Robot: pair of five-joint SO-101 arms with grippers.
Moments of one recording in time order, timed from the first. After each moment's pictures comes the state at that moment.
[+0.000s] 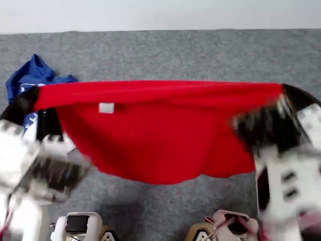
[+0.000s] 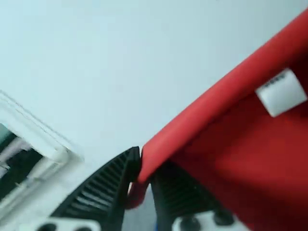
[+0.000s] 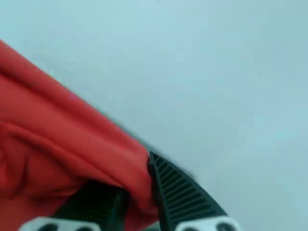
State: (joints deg) left arm -5.5 -60.4 2.4 80.4 -34.0; right arm 6.2 -38.7 -34.1 97.3 43.1
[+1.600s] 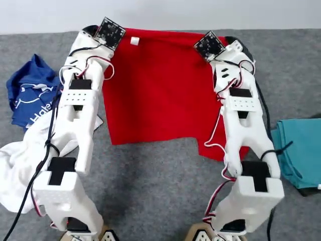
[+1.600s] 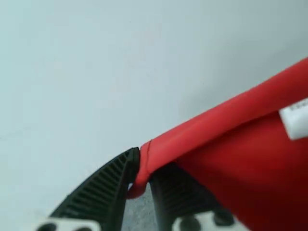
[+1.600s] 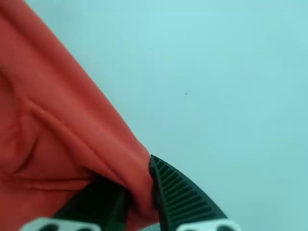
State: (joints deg) left arm -2.9 18.0 1.5 8.4 -28.3; right arm 0.4 13.8 10.2 -3.9 47.3
